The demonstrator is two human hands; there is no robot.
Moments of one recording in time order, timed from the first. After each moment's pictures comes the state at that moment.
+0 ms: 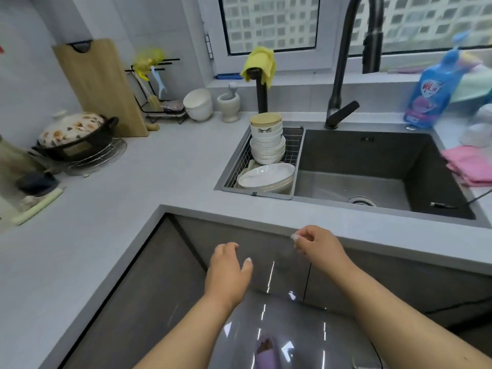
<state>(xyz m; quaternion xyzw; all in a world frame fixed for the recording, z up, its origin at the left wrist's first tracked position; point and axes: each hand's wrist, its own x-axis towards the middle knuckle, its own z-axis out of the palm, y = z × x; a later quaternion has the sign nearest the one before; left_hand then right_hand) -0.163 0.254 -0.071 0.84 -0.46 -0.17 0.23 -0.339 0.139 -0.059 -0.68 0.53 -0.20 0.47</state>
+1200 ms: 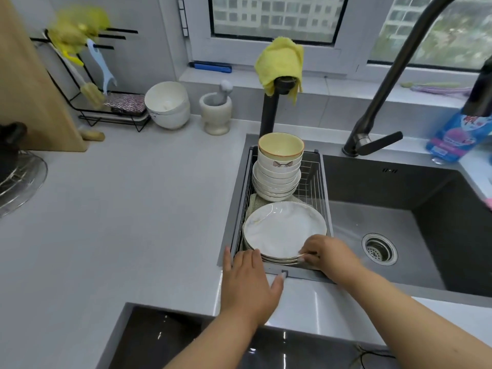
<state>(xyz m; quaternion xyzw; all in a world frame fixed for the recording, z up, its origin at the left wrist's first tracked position) -0.035 0.058 -0.096 0.75 -0.64 -0.12 0.05 -0.210 -0.053 -0.083 -0.85 0.49 0.00 0.21</state>
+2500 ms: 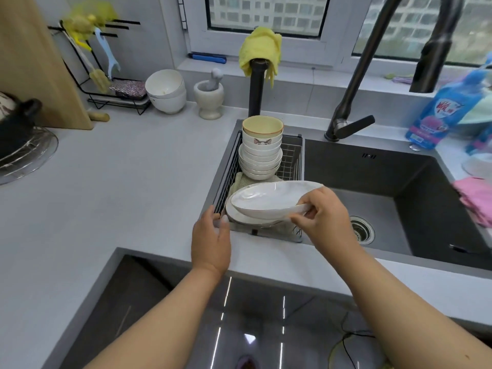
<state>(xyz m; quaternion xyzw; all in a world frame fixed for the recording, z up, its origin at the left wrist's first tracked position) -0.051 0.087 -0.082 0.78 -0.40 -0.20 0.44 -0.249 0.010 -0.020 -0.79 0.49 -0.32 0.17</state>
